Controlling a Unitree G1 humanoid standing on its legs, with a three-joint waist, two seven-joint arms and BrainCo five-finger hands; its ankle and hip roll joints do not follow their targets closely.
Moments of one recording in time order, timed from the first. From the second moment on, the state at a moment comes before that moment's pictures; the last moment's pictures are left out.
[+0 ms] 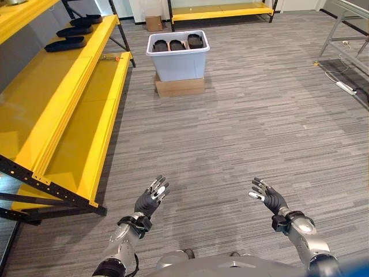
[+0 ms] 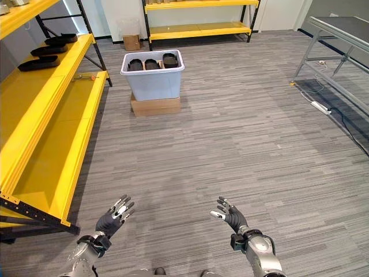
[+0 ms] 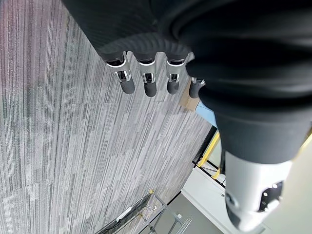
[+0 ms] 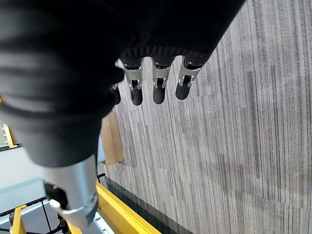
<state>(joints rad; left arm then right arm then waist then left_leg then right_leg) 0.06 0.28 -0.11 0.68 -0.80 -0.14 -0.46 0.04 -0.34 0.17 0.61 0.43 -0.09 0.26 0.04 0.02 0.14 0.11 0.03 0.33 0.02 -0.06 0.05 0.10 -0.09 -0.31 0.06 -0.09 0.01</state>
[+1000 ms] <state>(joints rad) 0.05 0.28 -0.09 0.77 -0.83 -0.01 -0.48 0.03 -0.33 0.16 0.69 0.53 -0.01 0.26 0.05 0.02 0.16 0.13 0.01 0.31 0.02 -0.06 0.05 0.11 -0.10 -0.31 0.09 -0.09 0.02</state>
